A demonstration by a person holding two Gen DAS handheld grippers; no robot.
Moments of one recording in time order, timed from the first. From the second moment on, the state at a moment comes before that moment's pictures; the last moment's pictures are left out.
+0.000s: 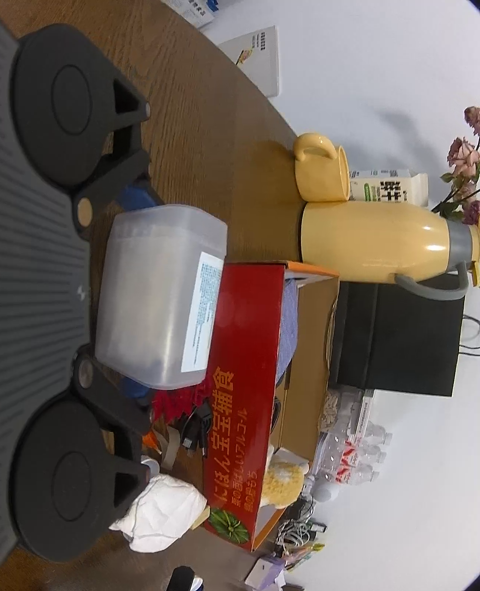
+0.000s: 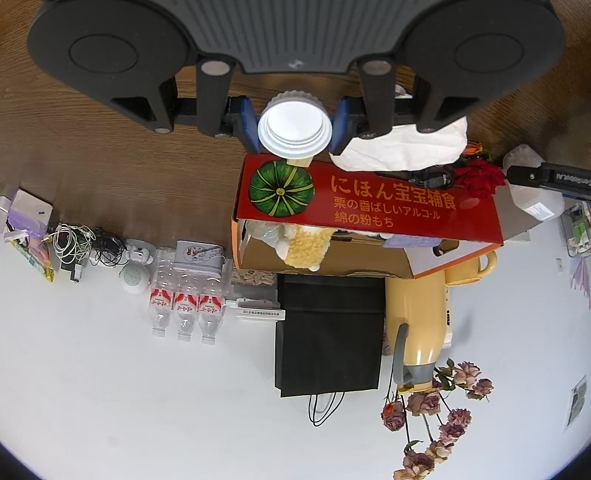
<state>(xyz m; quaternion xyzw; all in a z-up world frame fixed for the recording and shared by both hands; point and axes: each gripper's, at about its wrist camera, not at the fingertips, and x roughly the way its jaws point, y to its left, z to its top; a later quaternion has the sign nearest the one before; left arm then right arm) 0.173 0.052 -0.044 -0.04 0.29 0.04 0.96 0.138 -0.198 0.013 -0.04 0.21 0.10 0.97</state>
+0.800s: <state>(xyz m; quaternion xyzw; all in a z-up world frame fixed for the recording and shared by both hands) 0.165 0.017 0.004 -0.03 0.20 0.02 0.98 0.140 -0.182 0.027 -0.04 0.18 0.12 0.97</state>
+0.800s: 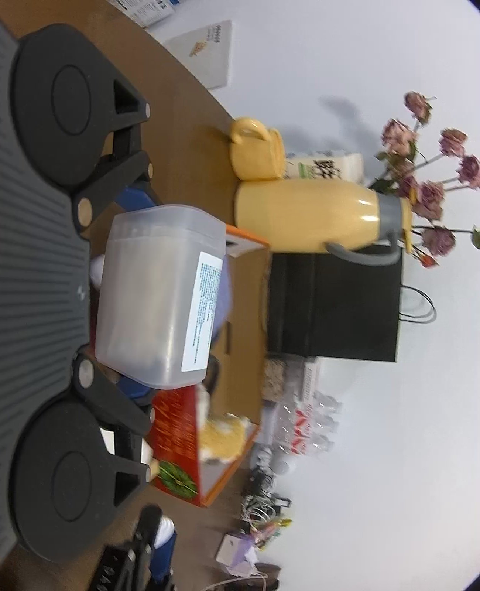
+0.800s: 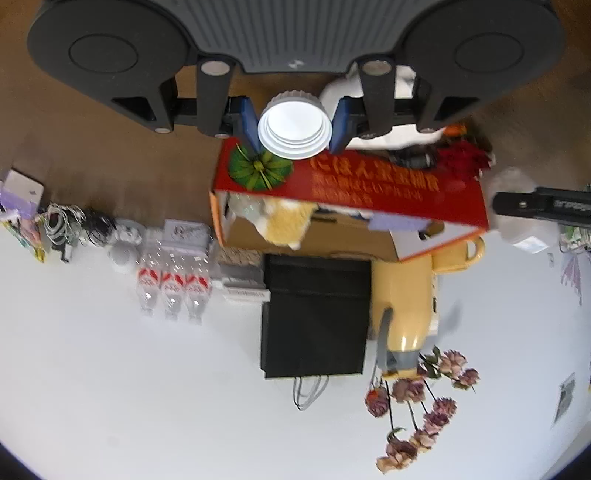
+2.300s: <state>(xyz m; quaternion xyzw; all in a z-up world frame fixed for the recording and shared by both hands) 0.317 -0.005 0.015 -0.03 0.17 0.04 0.98 0.302 -0.125 0.043 -0.02 0.19 0.10 0.98</state>
